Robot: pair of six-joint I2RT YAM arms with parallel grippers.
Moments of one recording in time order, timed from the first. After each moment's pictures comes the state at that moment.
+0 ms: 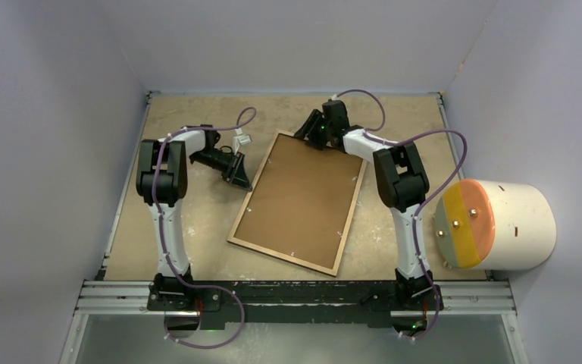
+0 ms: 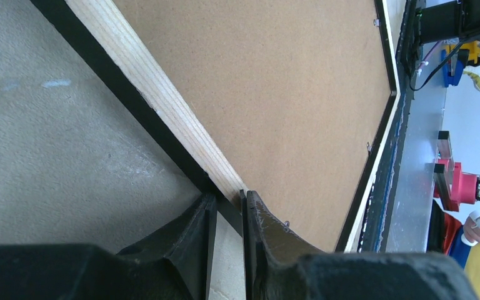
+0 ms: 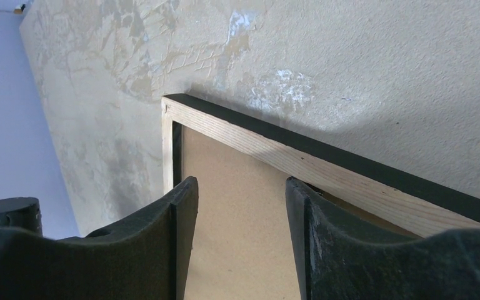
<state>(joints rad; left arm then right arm) -0.06 2.23 1.52 -1.00 1.05 0.74 0.38 2.26 1.63 -0.06 -0.20 0.87</state>
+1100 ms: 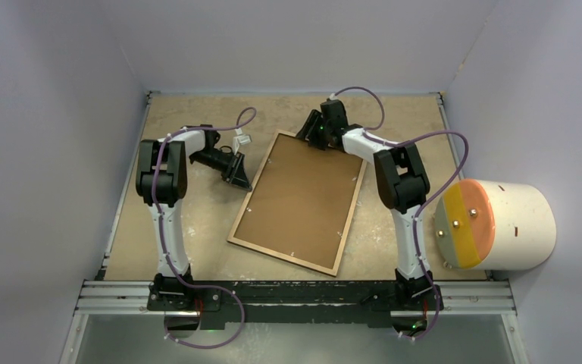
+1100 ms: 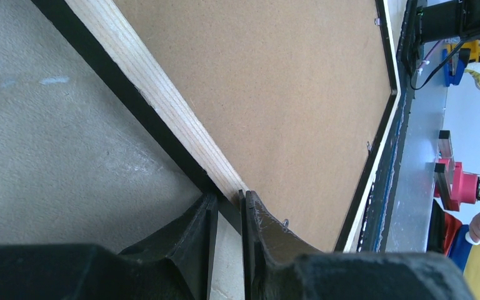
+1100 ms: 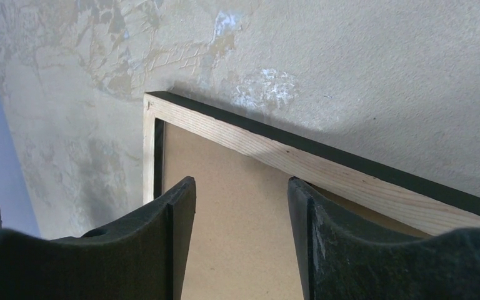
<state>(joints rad) -0.06 2.23 1.52 -1.01 1.04 0.75 0.39 2.24 1.63 -0.11 -0.13 0.80</state>
